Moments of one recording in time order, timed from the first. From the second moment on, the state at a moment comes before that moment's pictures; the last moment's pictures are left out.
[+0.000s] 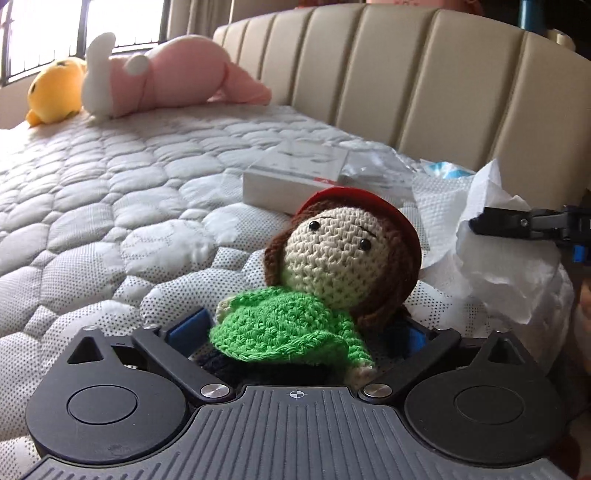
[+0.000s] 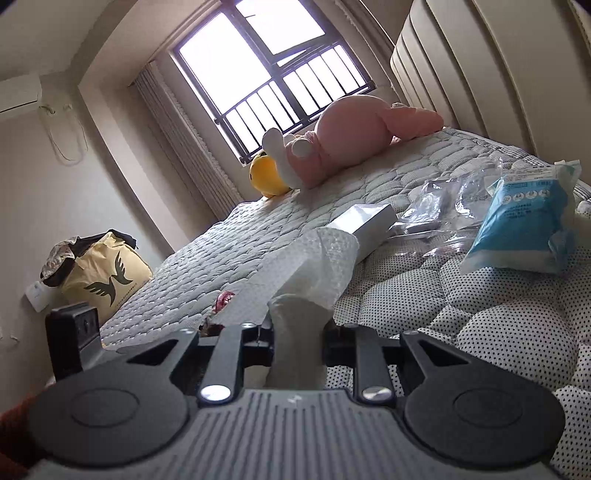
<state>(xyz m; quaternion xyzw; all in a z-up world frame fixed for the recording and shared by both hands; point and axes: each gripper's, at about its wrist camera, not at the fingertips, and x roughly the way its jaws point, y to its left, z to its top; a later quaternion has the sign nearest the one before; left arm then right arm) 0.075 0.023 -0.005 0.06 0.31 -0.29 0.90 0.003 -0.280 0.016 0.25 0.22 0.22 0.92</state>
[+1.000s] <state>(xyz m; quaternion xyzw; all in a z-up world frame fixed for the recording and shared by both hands) 0.046 -0.020 -0.018 0.38 0.01 -0.19 0.91 0.084 -0.169 0.077 0.07 0.21 0.22 0.95</state>
